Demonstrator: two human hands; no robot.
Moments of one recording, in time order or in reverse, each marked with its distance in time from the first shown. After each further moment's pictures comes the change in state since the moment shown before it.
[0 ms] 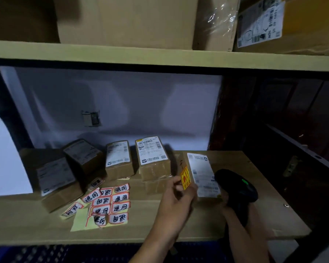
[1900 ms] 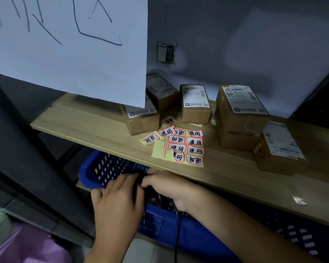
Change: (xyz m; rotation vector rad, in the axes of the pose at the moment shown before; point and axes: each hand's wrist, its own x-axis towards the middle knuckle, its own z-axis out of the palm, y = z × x) left_hand -0.161 -0.018 -0.236 1.516 0.707 0.039; right_hand -0.135 0.017 0.252 -0.436 -1.237 0.496
